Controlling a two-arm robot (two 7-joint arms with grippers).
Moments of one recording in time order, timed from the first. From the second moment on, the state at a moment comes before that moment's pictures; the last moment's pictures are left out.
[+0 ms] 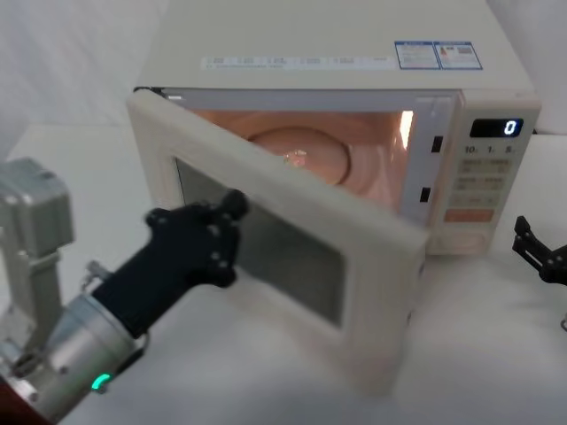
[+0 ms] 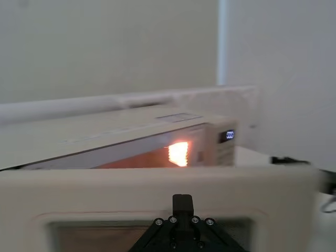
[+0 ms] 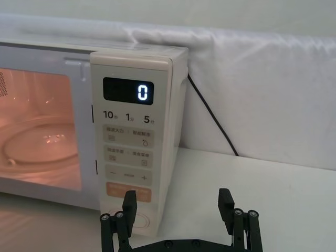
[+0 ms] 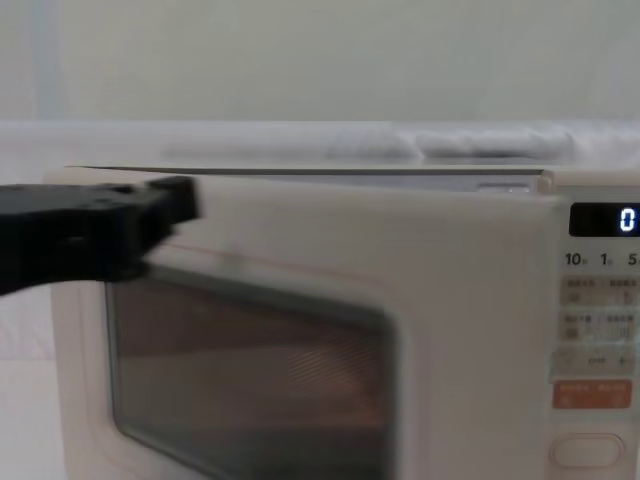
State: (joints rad) left arm 0.25 0.42 0.08 -2.15 -0.40 0.12 -0.37; right arm -0.18 0.18 0.00 -1.87 0.11 0.09 0.15
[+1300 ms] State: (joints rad) left arm -0.20 0.31 0.45 -1.77 -0.36 0.08 -0.38; right arm -0.18 0.18 0.00 -1.87 0.11 0.09 0.15
